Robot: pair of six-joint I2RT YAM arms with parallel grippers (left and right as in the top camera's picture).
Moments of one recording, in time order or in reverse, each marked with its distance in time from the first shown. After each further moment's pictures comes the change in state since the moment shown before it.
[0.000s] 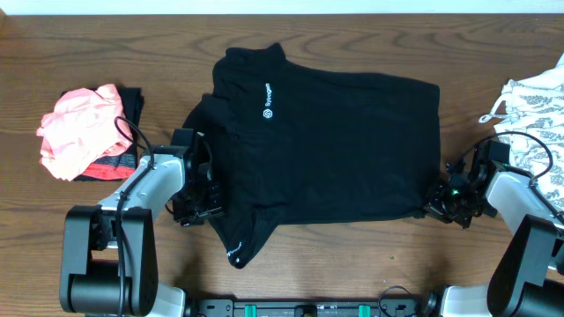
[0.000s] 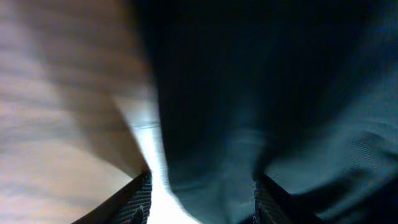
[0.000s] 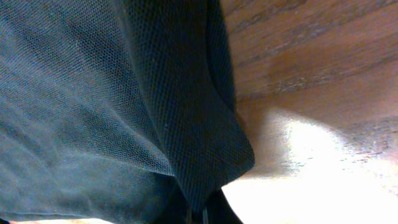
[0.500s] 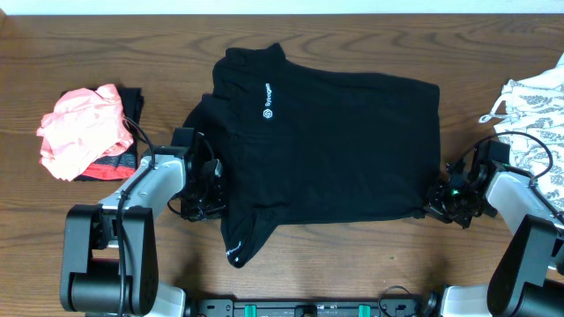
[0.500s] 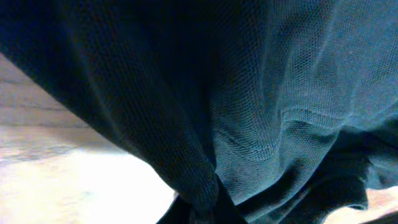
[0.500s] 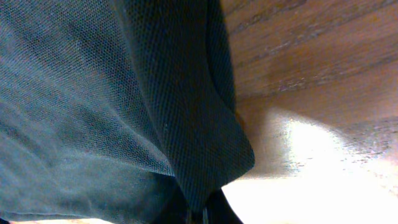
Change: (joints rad) left arm 0.000 0.002 -0.006 0.032 0.122 0.074; right arm 0.000 0.000 0.000 0.000 0.000 0.000
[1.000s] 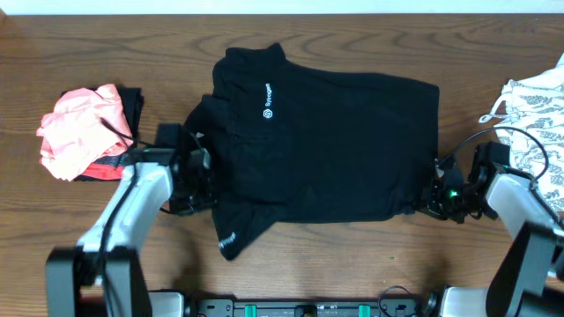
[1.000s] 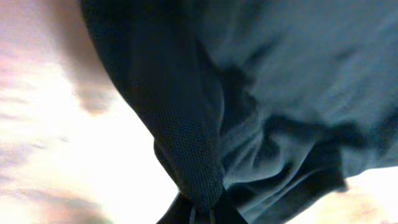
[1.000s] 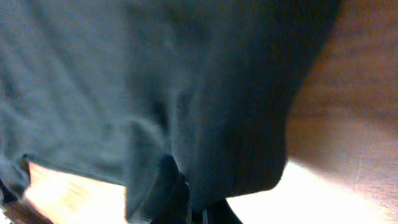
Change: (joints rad) left arm 0.060 -0.190 0.023 -0.008 -0.048 0.003; right arm 0.000 -0.061 -0.006 -0.011 -0.187 -0.216
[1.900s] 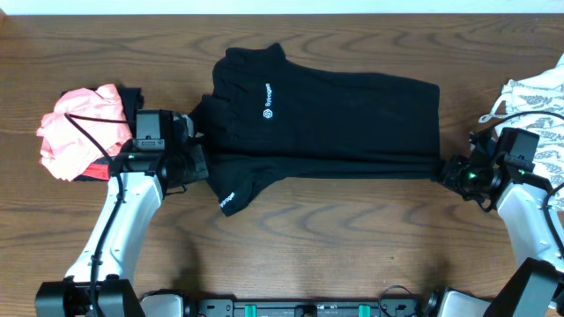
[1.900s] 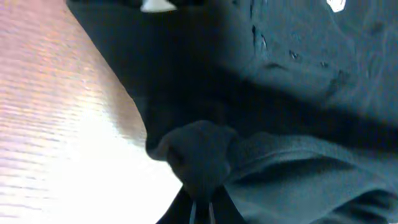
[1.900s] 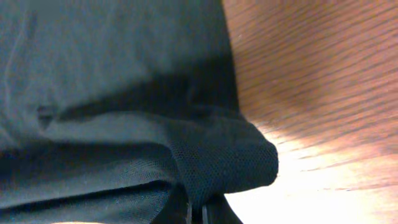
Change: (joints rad) left arm 0.027 -0.077 0.012 0.240 -0.077 -0.063; right arm -0.037 -0.118 0.030 0.227 0.165 0.196
